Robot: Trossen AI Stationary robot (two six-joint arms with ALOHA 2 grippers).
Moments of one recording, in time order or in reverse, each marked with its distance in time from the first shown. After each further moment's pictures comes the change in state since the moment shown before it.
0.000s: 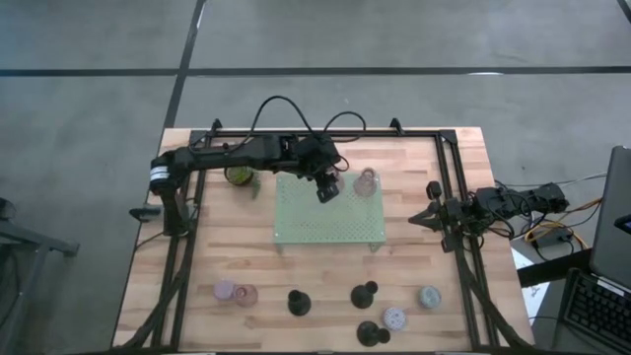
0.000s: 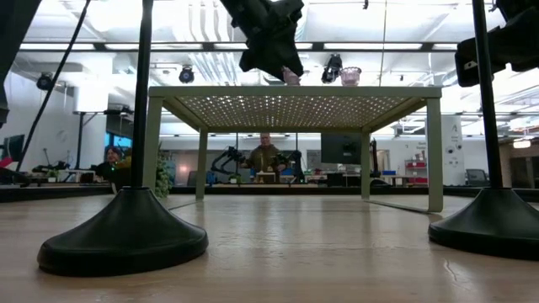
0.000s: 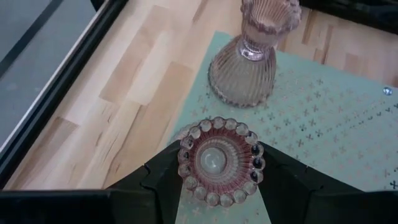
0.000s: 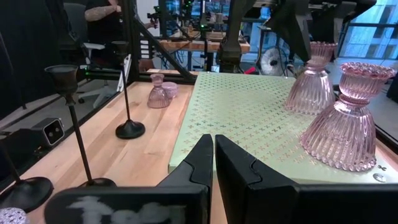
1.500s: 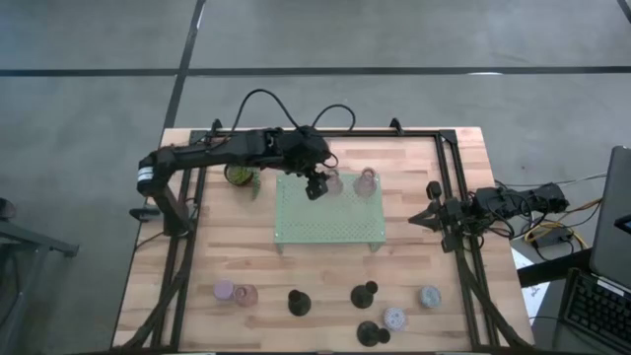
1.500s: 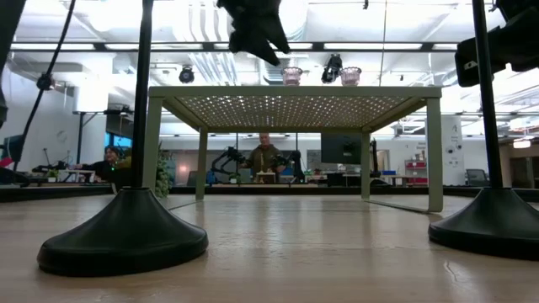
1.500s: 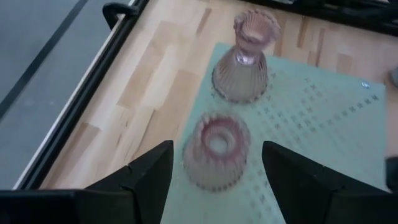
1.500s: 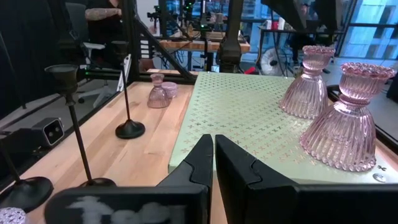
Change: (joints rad) left arm -0.008 -0.100 0.003 -0.076 -0.024 0.051; right arm 0.000 0.000 0.000 0.000 0.000 -0.001
